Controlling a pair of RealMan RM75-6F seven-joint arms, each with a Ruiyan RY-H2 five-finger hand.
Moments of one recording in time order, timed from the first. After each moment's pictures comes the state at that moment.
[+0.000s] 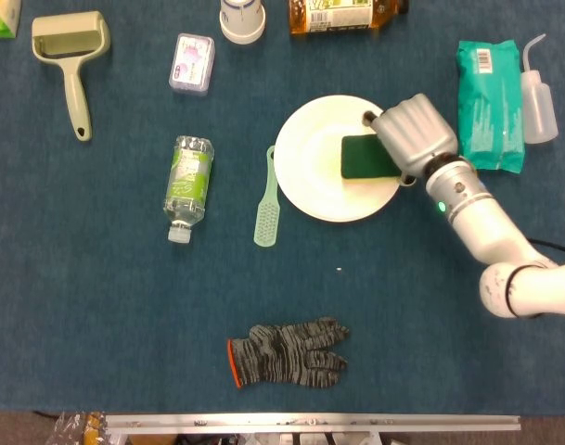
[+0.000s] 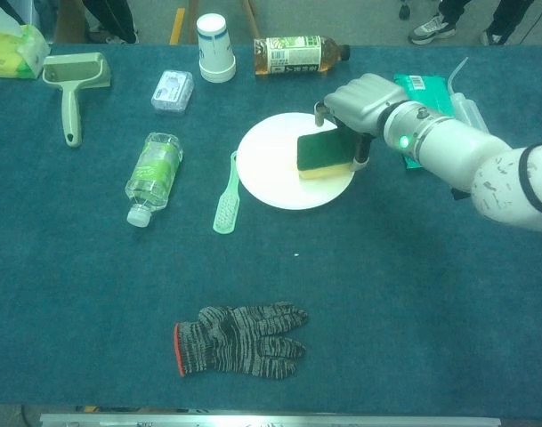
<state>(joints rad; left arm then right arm) -0.01 -1.43 -0.02 -0.88 1.44 1.37 -0.39 1.06 -1.57 0.04 -1.47 -0.60 0.90 -0.82</state>
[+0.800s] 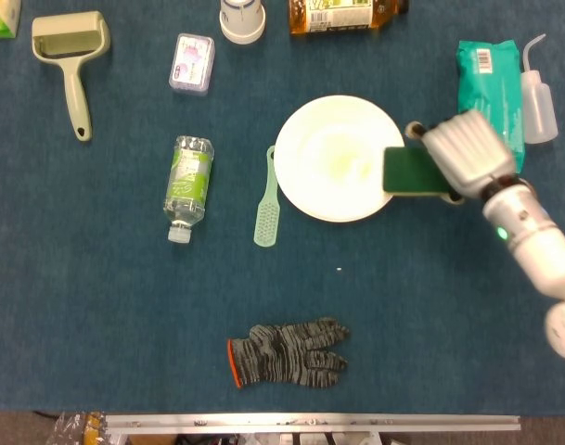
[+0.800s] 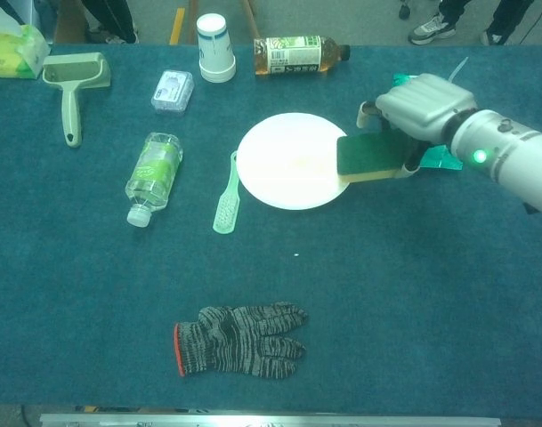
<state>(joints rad) -0.03 -1.42 -0.02 -0.92 1.46 1.36 -0.35 0.90 -1.38 -0.06 -1.70 -0.82 1.05 -0.72</state>
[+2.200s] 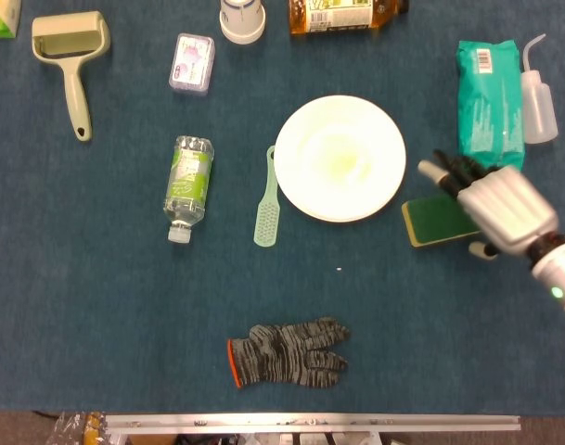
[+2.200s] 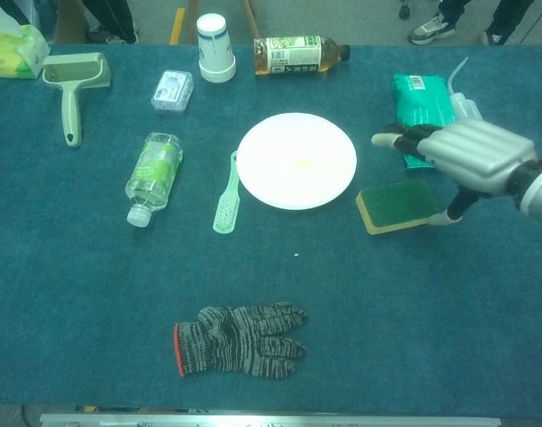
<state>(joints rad) -0.06 -1.33 -0.02 -1.10 1.49 1.41 -0.20 0.67 -1.25 -0.15 -1.78 -1.22 1.11 -0.51</state>
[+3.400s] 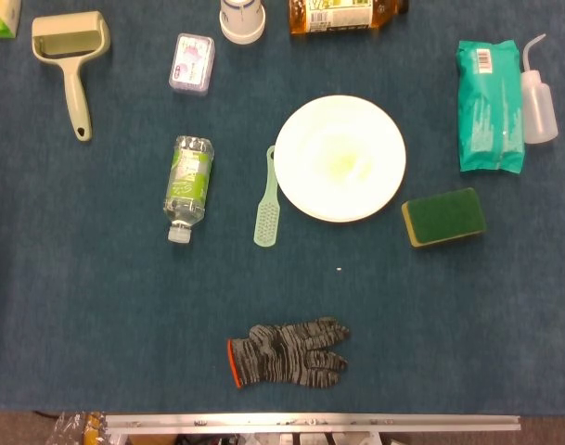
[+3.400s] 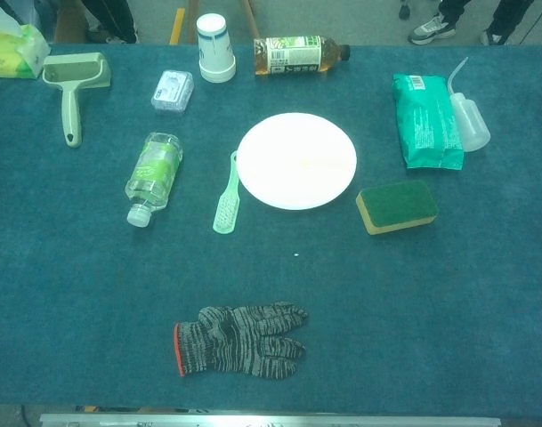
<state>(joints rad) -0.10 -1.26 -0.01 -1.29 1.50 1.40 -0.03 0.16 -1.34 -0.02 -1.25 -1.39 1.54 -0.05</state>
